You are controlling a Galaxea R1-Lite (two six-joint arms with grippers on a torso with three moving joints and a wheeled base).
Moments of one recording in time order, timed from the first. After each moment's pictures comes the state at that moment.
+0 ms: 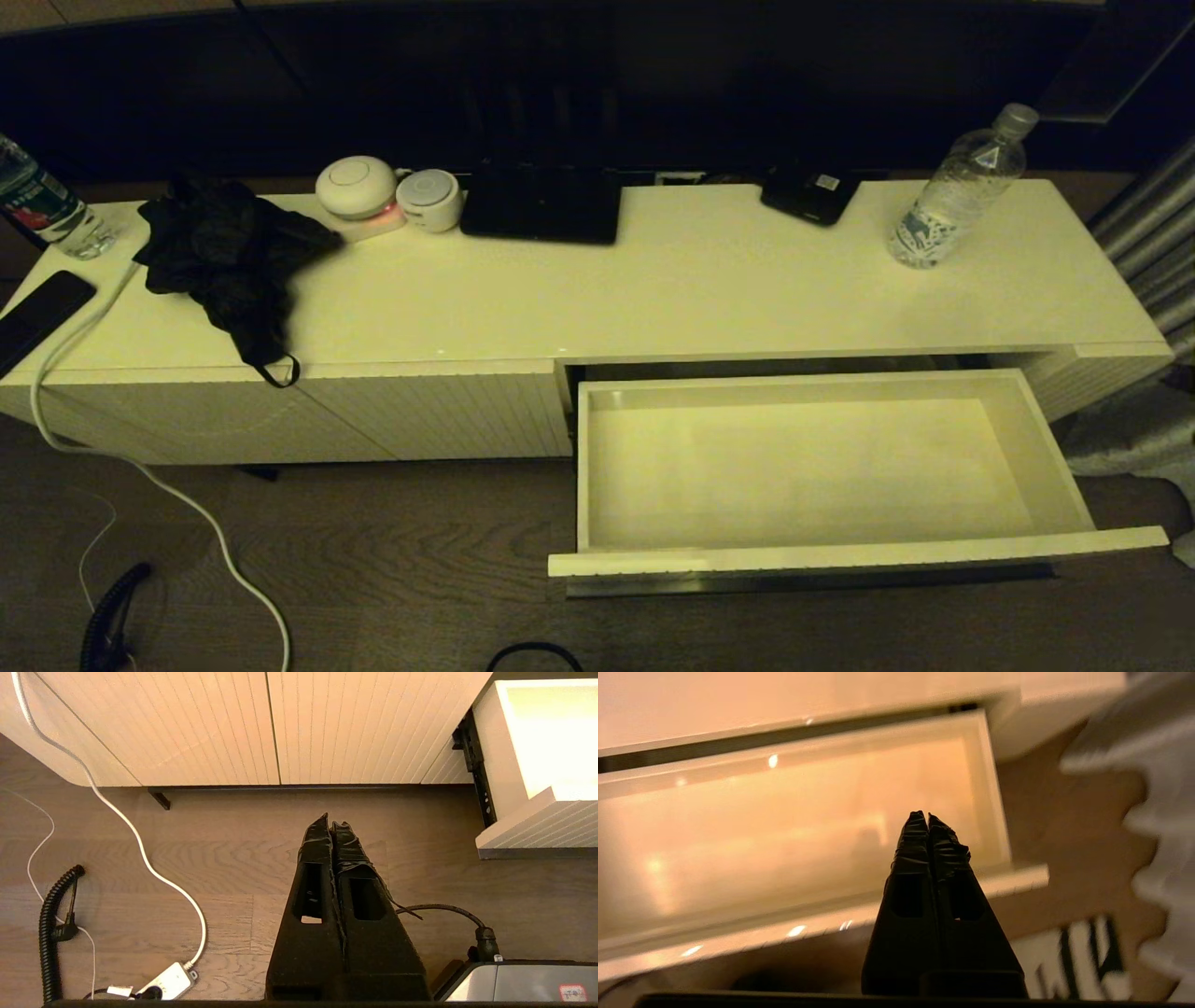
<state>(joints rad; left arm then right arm) 0.00 0.00 0.00 0.00 0.00 -0.01 0.32 1.08 -0.91 0.19 -0.51 0.22</state>
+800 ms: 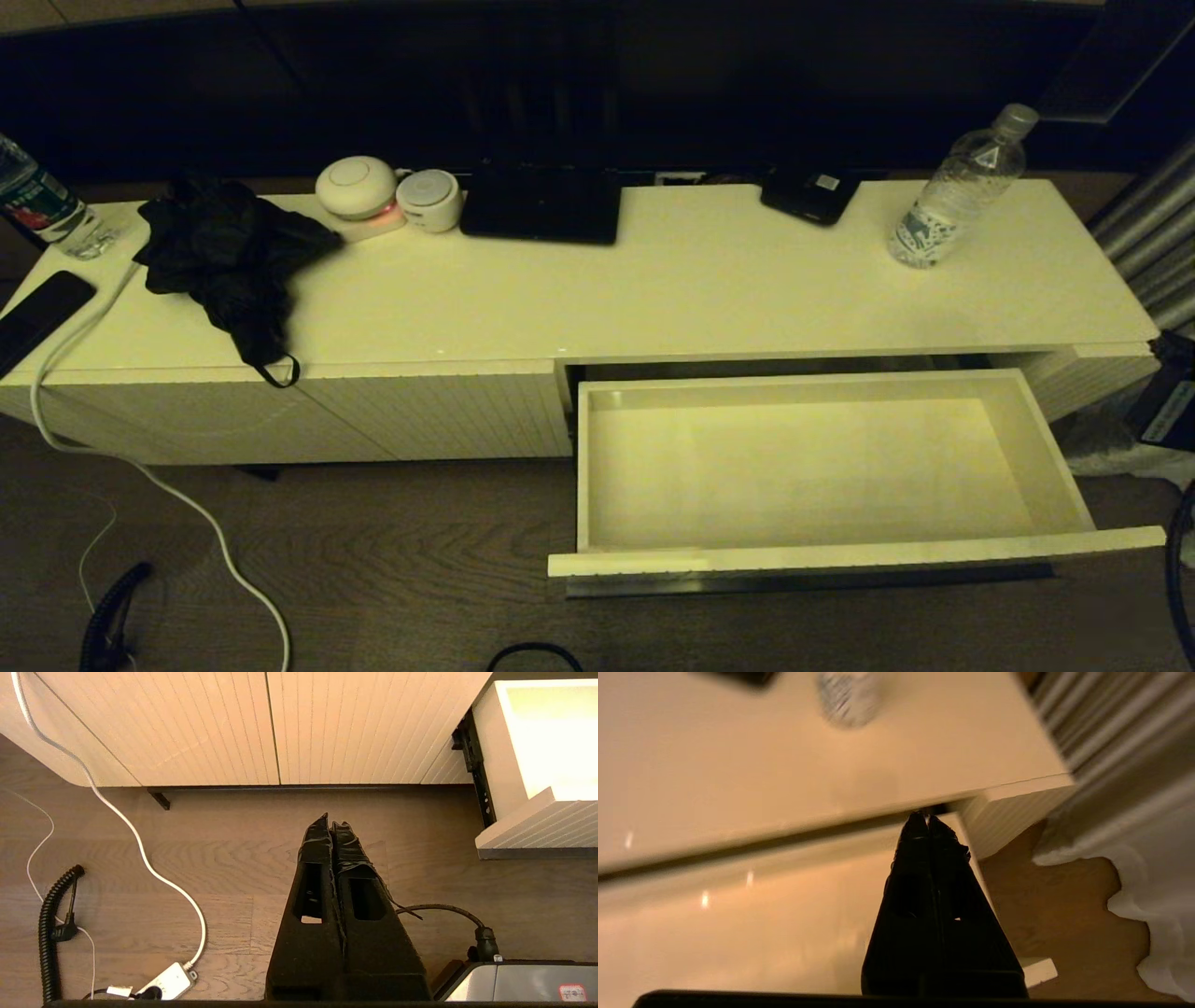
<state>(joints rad) 0.00 0.00 0.00 0.00 0.00 -0.02 0.34 1.15 -0.47 -0.74 -0.69 0.03</state>
